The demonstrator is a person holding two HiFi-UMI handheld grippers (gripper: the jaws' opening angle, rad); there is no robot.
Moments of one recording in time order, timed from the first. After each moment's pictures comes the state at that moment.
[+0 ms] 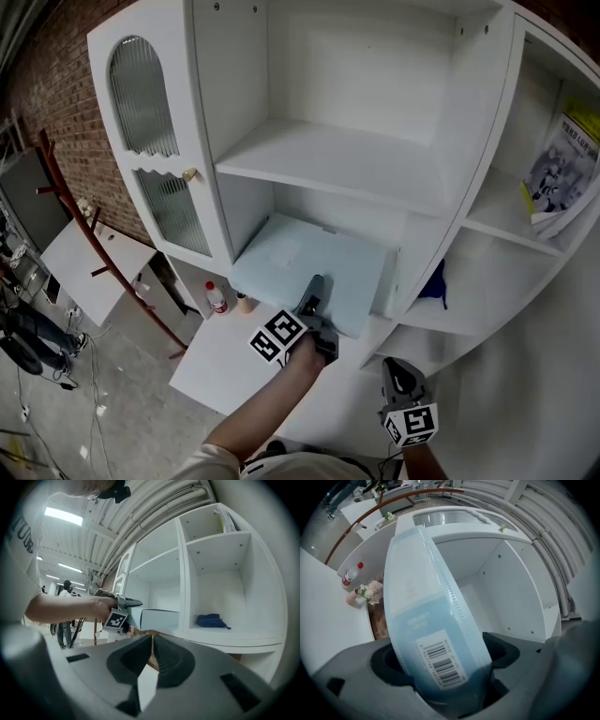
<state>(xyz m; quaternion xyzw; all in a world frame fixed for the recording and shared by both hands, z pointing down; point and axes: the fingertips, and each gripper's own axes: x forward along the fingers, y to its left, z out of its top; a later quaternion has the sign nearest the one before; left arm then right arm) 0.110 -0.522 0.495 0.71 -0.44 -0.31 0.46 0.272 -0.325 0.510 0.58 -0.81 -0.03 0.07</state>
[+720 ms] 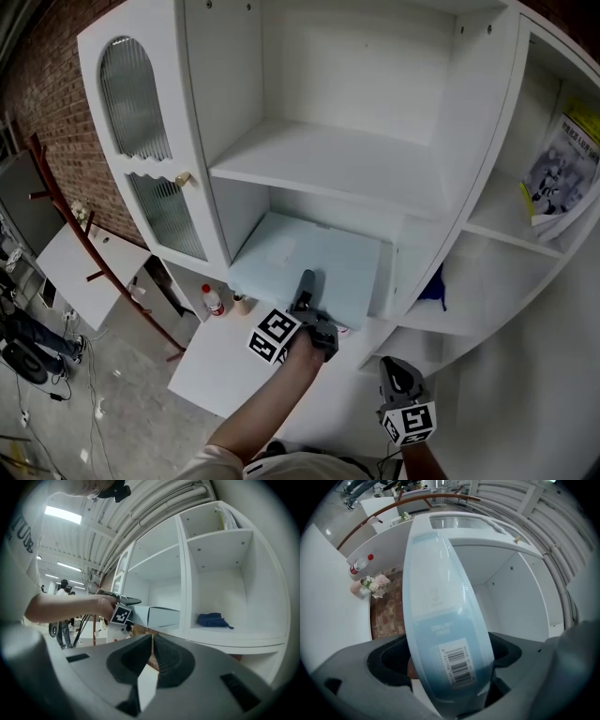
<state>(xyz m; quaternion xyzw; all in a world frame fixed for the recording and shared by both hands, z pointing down) 0.102 -0.541 0.498 0.66 -0.43 -0.37 0.49 0.269 -0.336 0.512 0.59 -0.81 -0.02 0.07</state>
